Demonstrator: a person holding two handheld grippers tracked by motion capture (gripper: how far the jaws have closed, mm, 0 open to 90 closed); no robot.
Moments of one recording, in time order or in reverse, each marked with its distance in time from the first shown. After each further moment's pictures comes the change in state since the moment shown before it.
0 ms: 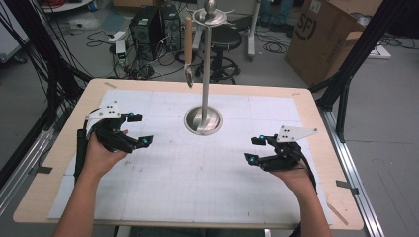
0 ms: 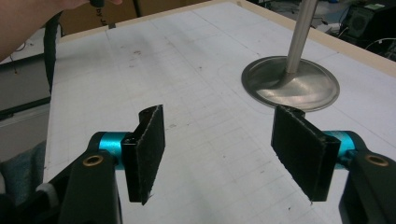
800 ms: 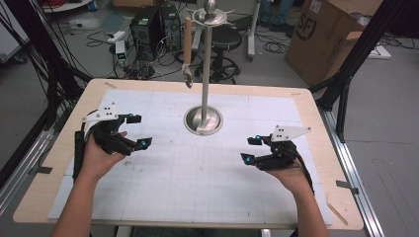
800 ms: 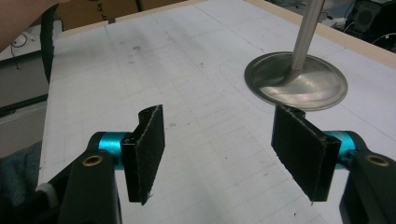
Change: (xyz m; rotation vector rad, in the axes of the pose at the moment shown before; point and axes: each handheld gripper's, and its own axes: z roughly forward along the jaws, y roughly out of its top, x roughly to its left) left arm -0.002 -0.002 -0.006 -0.005 0.003 0.003; right arm -0.002 0.000 0.011 0.019 0.013 0.000
